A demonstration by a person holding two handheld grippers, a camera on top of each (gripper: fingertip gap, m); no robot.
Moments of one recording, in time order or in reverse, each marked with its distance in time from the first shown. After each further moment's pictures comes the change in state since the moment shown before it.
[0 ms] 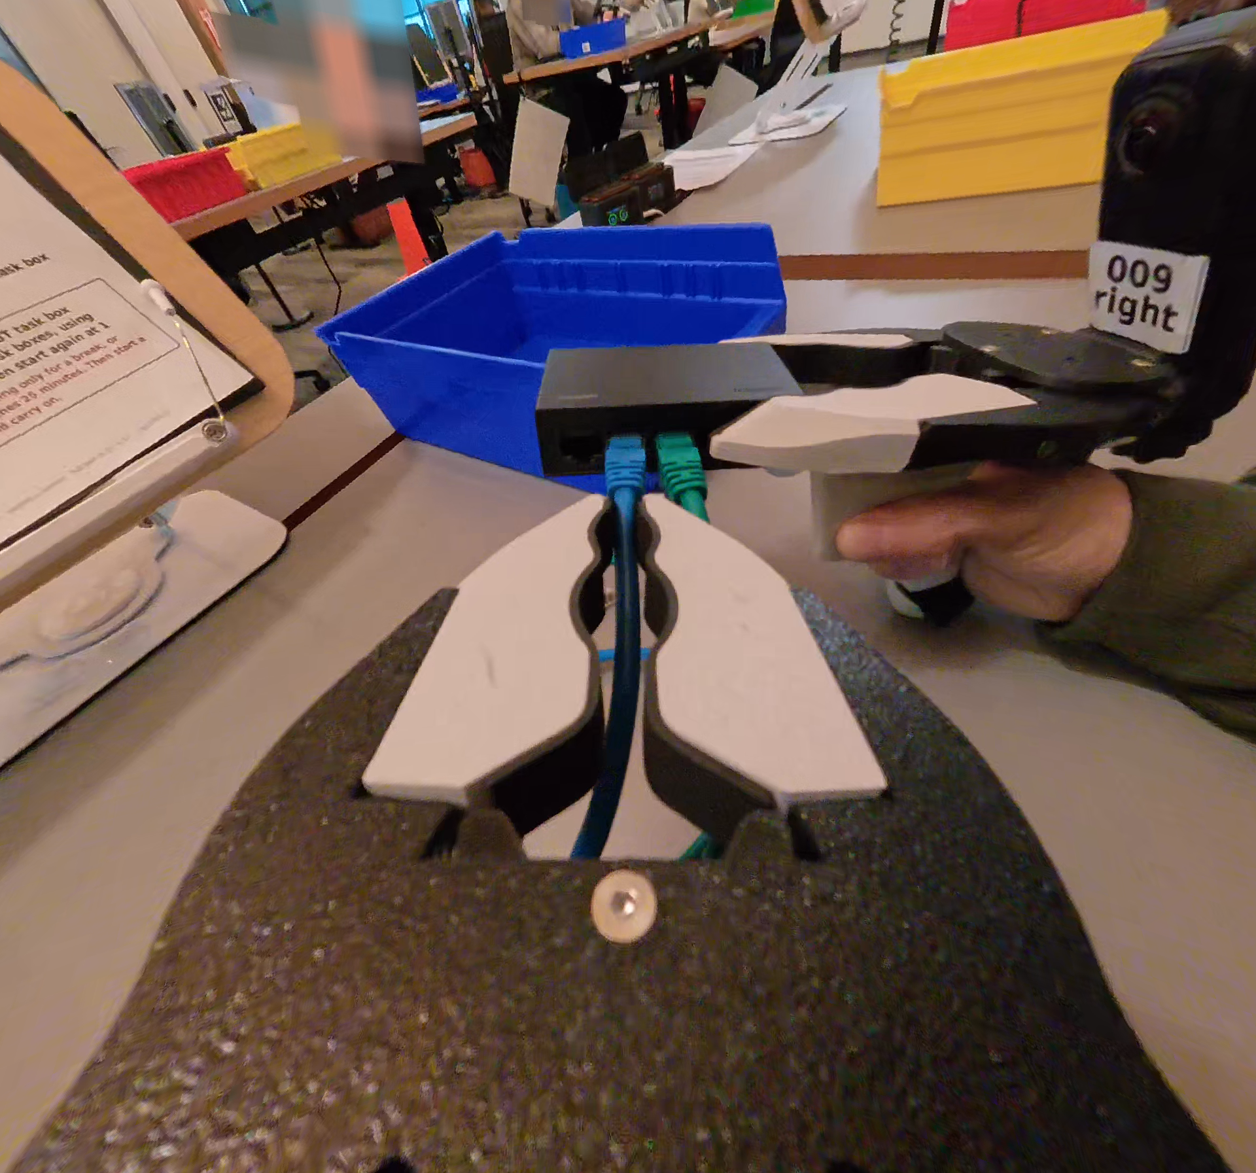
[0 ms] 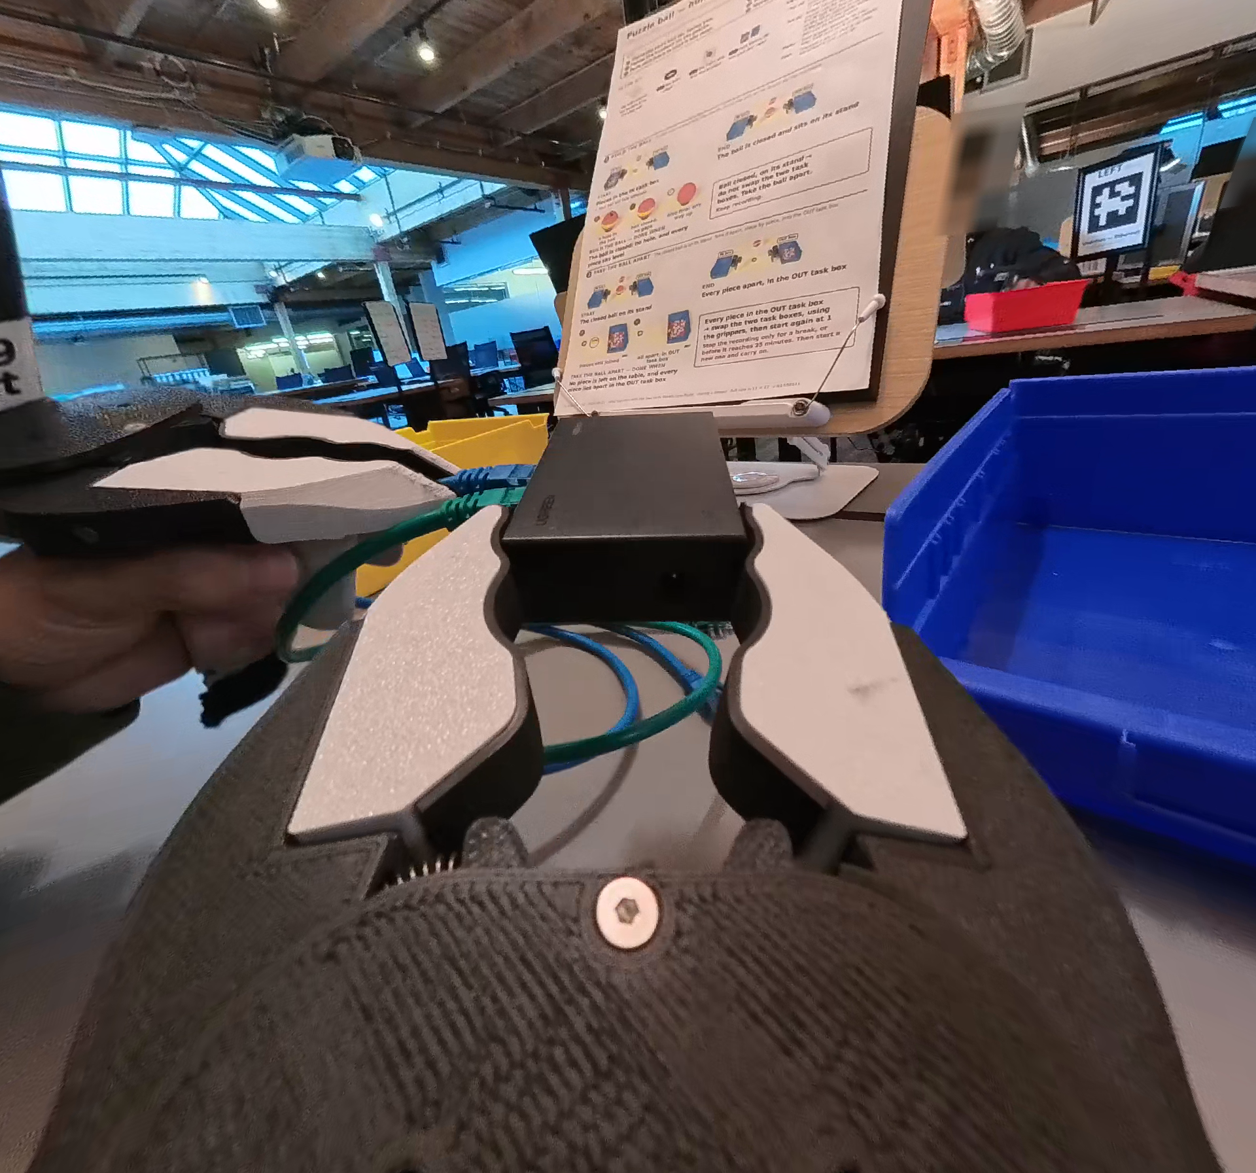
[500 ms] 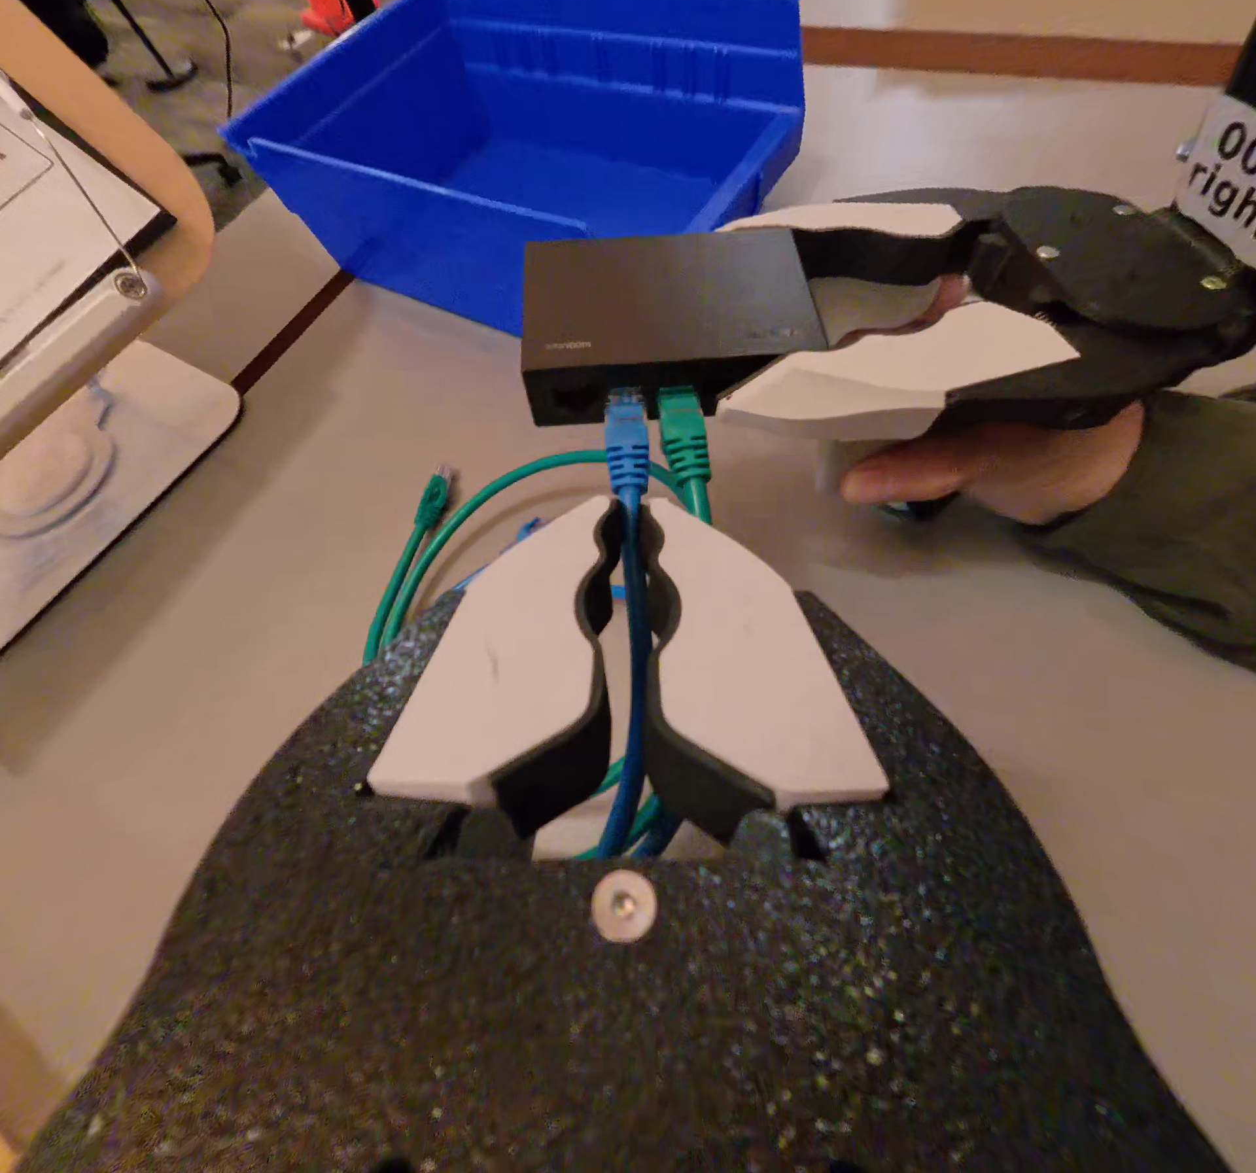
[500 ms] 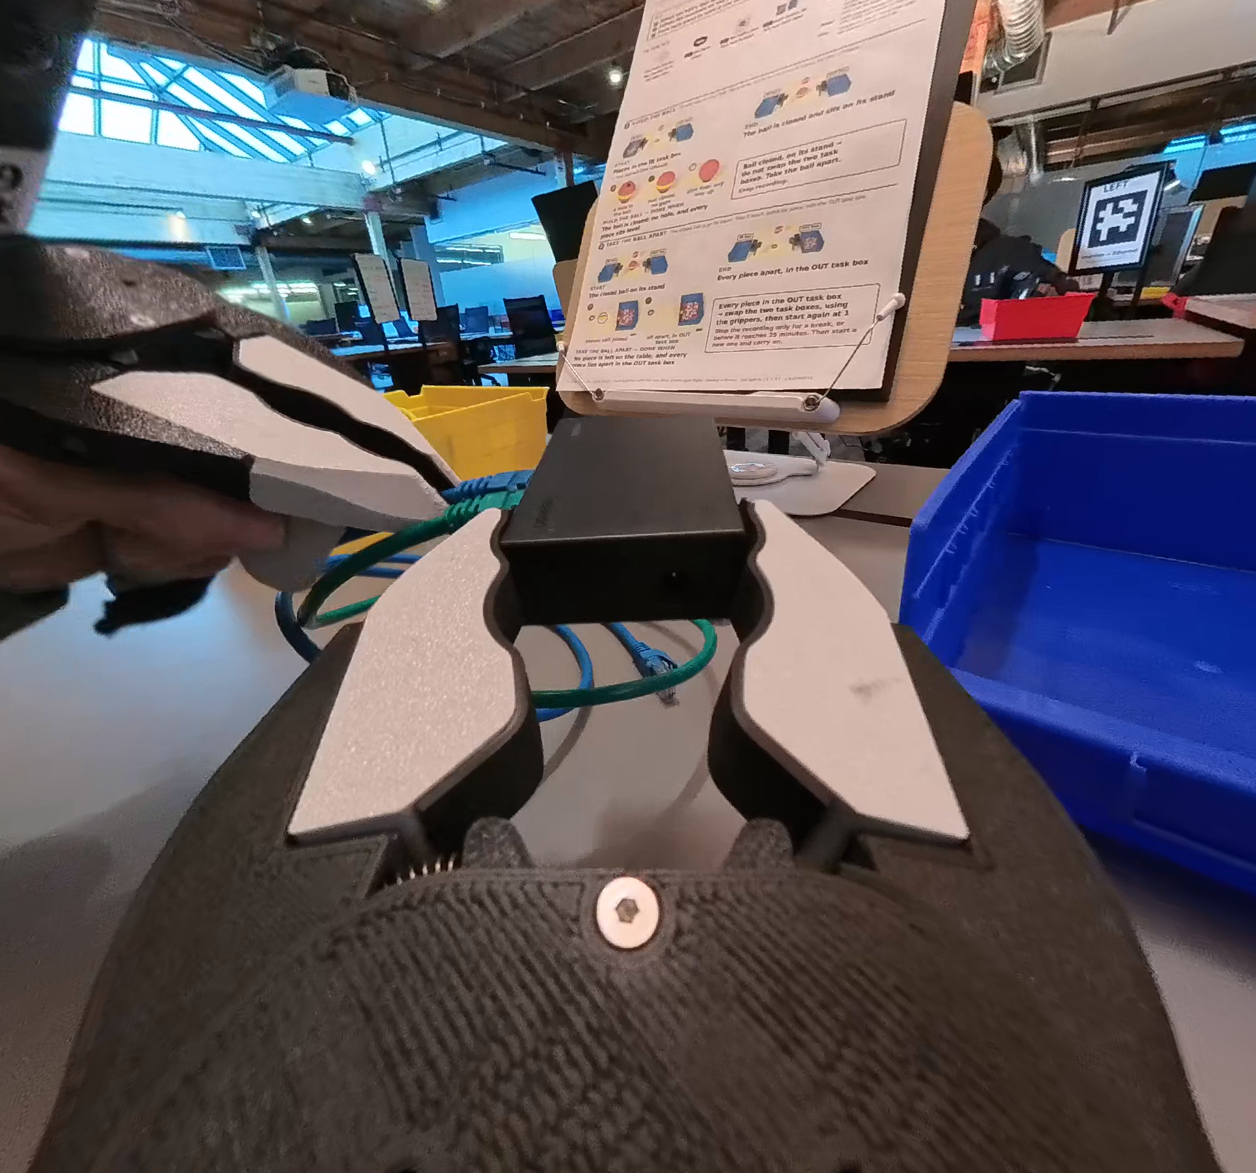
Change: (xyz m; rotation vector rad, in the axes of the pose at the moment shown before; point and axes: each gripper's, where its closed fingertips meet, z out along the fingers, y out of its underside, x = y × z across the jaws) left arm -0.003 0.019 -0.007 -0.308 0.043 -0.027; right arm -0.009 0.005 0.004 -0.038 -0.005 -0.076
